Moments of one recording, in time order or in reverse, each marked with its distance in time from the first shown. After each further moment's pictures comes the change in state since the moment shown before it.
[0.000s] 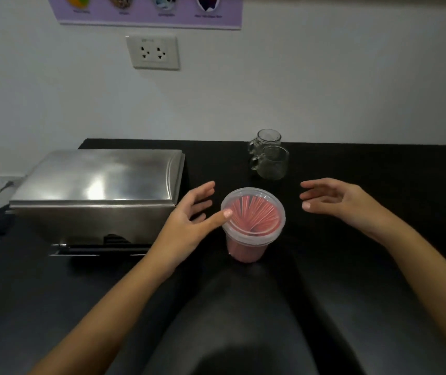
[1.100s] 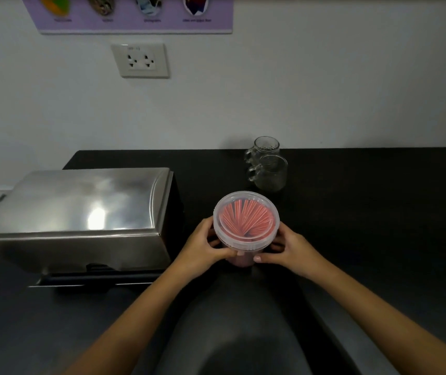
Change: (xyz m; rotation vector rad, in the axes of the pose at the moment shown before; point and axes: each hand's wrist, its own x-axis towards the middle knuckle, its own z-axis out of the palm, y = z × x) left_hand 0.072 -0.078 0.029 0.089 -0.112 -0.050; right_hand 0.048 0.060 0.073 0.053 -0.155 -0.032
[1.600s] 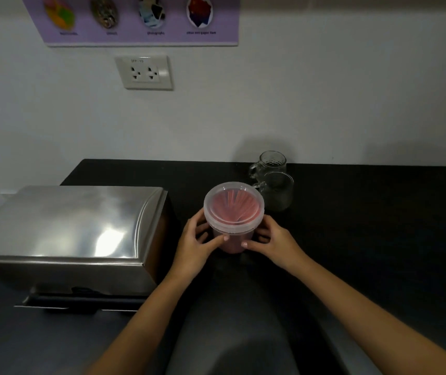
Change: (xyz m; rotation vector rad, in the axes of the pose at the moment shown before) left_hand 0.043 -0.001 0.000 -0.142 0.301 -0.004; right_hand 0.066 -0.013 -0.008 0.025 0.030 -0.047
